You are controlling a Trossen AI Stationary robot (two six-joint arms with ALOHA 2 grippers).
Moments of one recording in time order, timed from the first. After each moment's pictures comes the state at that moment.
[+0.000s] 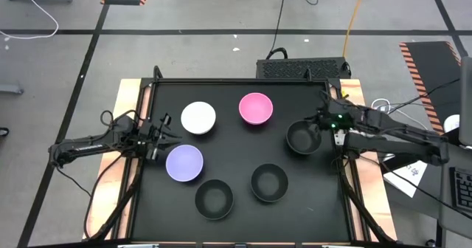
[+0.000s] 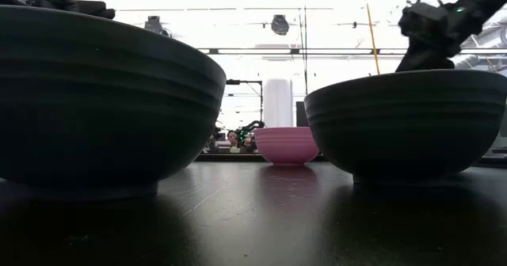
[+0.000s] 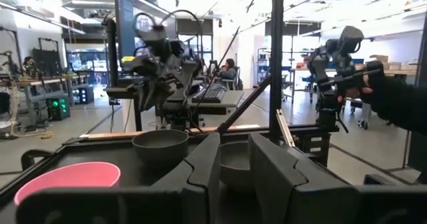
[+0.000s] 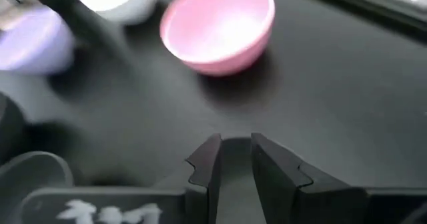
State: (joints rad) left arm 0.23 0.10 0.01 0.29 0.44 -0.06; right arm -0.36 0.60 0.58 -0.73 0.04 0.44
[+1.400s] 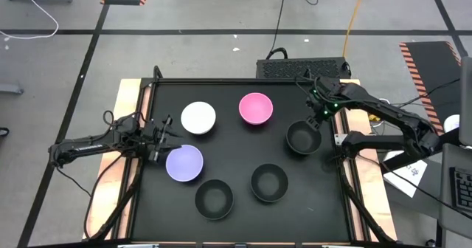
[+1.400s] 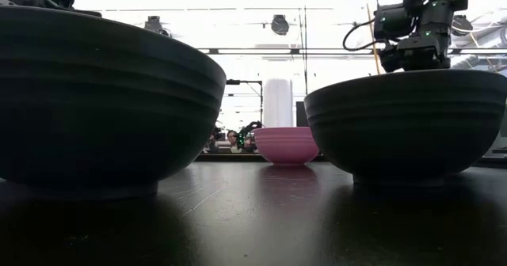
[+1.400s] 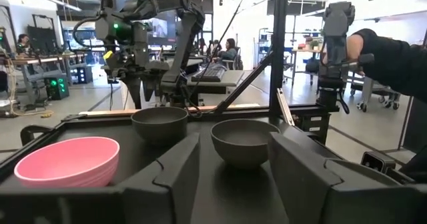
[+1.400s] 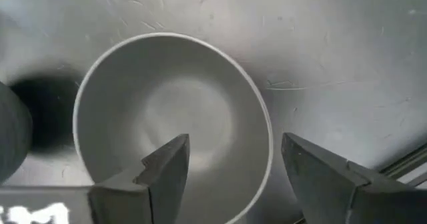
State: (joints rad) left arm 0.23 0.10 0.01 0.20 0.44 -0.04; right arm -0.72 1.07 0.82 -1.12 -0.21 0.08
